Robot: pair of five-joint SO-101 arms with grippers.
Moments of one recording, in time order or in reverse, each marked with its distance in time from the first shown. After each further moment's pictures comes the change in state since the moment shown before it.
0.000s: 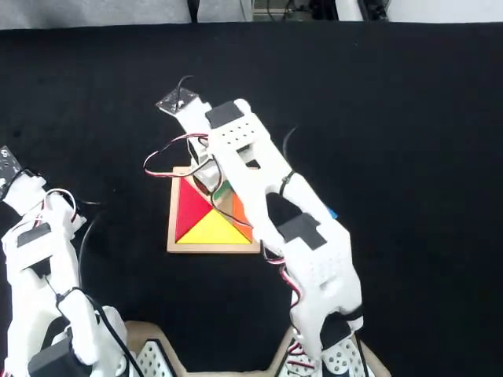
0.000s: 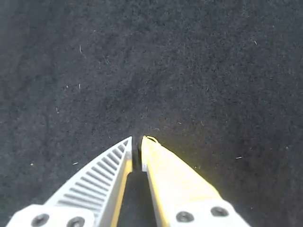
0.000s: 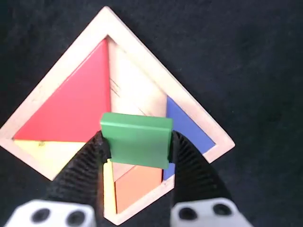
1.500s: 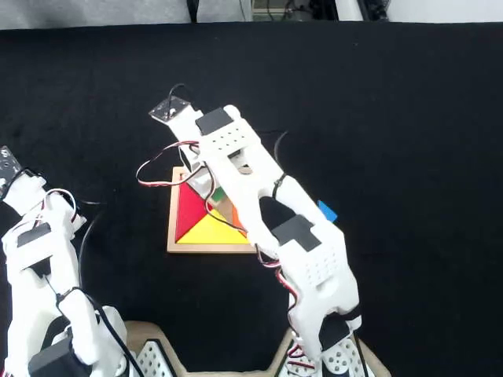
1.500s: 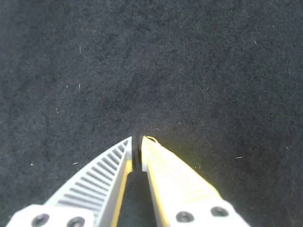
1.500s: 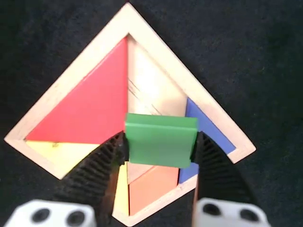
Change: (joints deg) left arm 0.0 0.0 0.0 0.0 0.0; right arm -2.5 0.5 1.0 0.0 -1.9
